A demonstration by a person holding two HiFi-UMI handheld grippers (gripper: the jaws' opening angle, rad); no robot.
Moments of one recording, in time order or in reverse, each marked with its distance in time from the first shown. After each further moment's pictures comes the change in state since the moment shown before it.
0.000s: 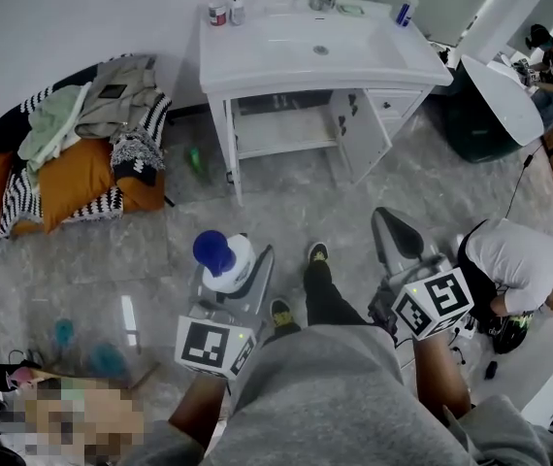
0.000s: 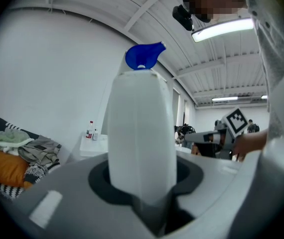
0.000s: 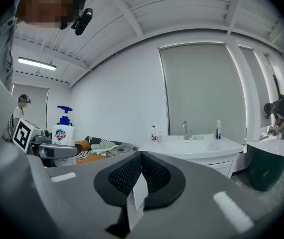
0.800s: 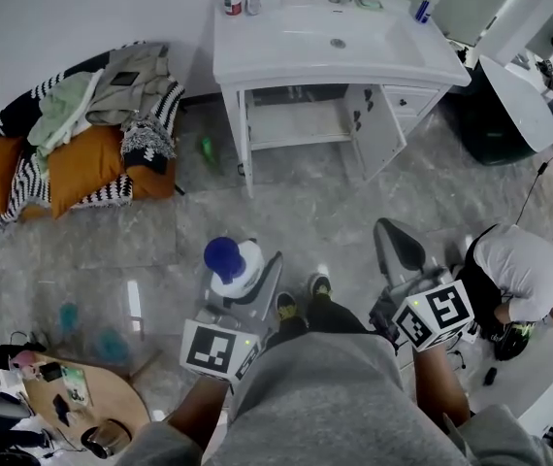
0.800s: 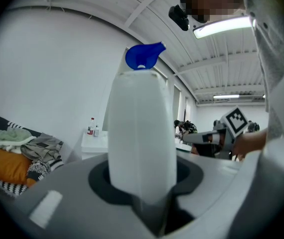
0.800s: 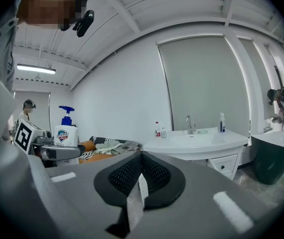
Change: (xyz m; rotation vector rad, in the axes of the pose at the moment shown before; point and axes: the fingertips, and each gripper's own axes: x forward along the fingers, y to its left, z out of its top) left arm -0.003 -0.004 -0.009 -0.005 0.053 0.011; right arm 0.004 0.009 -0.015 0.051 0.037 0.044
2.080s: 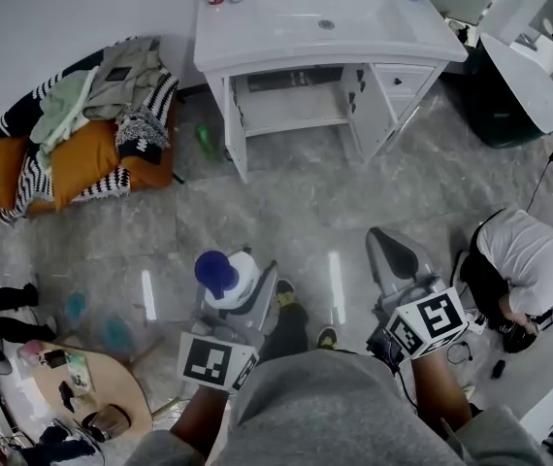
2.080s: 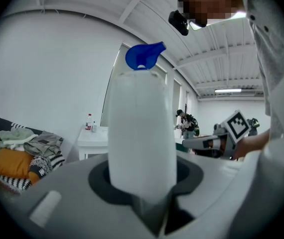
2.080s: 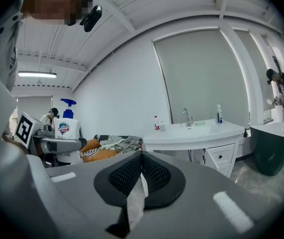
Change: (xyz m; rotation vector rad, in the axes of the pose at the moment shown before) left arm 0.003 -0.072 -0.018 0.019 0.050 0.036; right arm -0.053 -0.033 -0.045 0.039 0.037 0.044
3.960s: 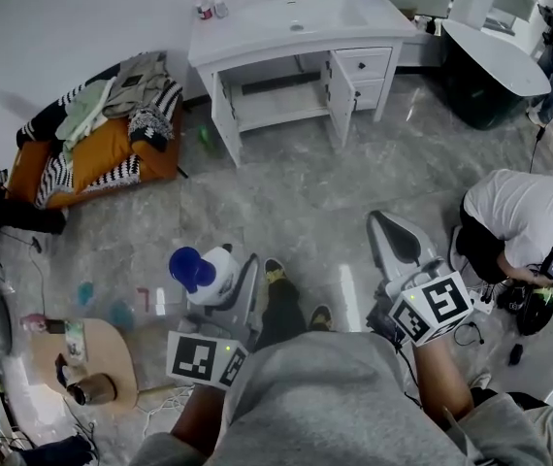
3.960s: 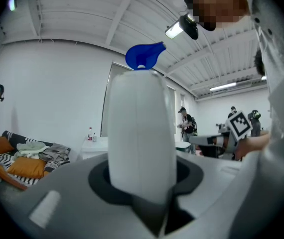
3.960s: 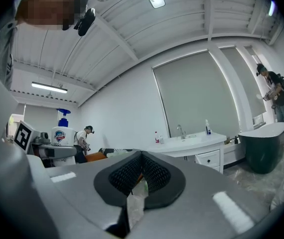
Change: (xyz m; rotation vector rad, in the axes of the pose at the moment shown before) left arm -0.173 -0.207 -0.019 0.097 -0.104 0.083; right arm -0.268 0.028 -0.039 0.014 -0.203 0.010
